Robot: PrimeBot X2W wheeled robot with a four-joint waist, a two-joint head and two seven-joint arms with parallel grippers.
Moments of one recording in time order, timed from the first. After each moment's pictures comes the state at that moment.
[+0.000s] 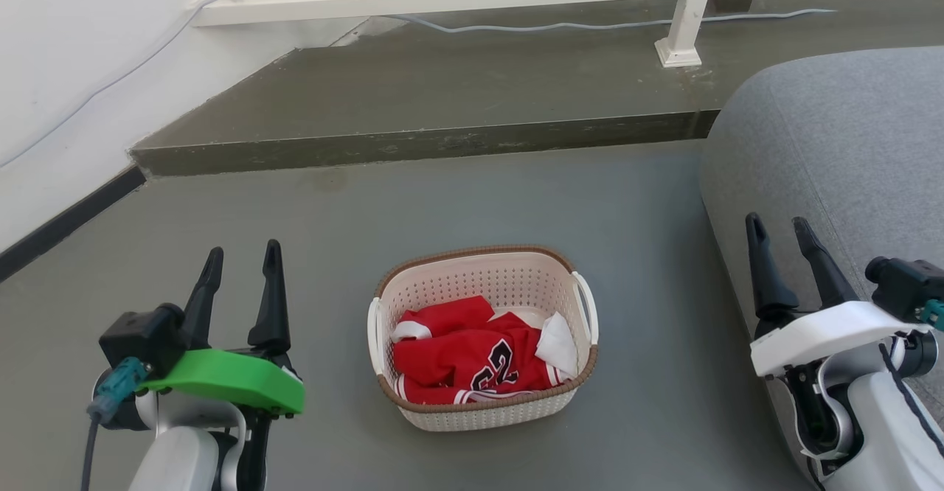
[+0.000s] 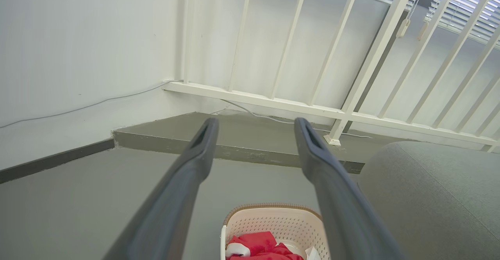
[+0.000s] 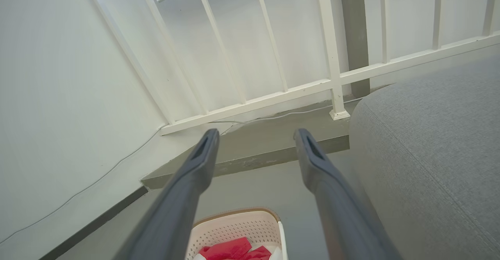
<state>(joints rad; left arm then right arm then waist) -0.12 0.11 -0.22 0.11 -0.52 0.04 -0.19 -0.09 -0.19 0.16 0.20 0.52 0.02 -0.19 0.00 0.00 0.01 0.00</state>
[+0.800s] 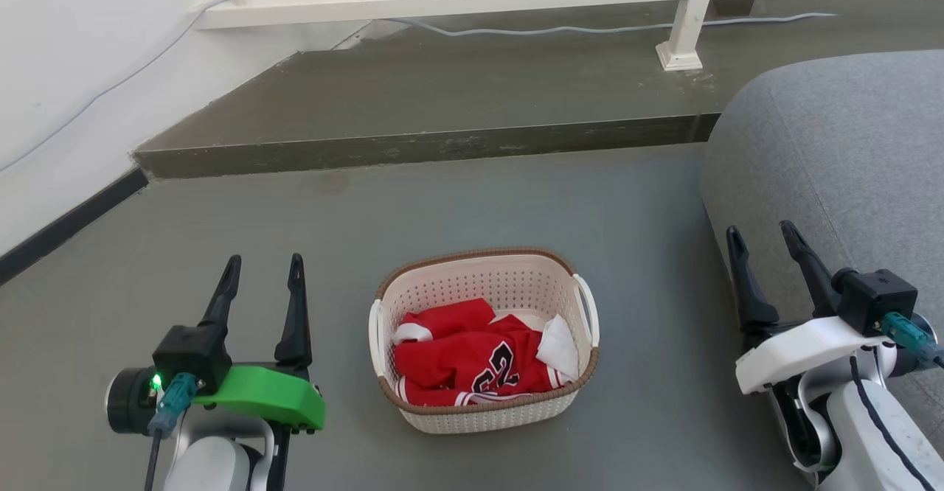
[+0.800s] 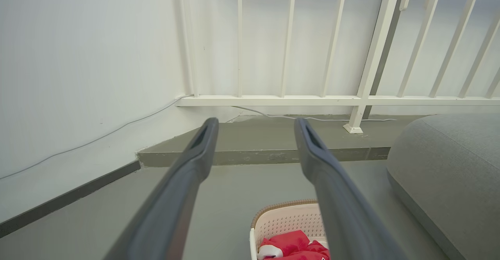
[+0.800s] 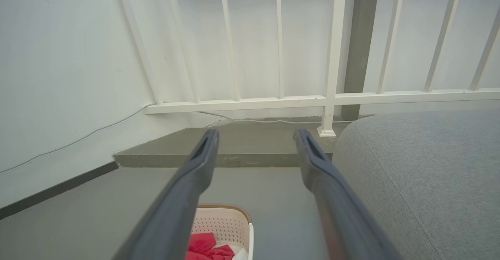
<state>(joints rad) -0.12 0.09 -0.26 0.16 -0.31 0.08 -0.25 -0.09 -0.19 0.18 0.24 0.28 0.01 -0.25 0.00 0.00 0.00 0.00</state>
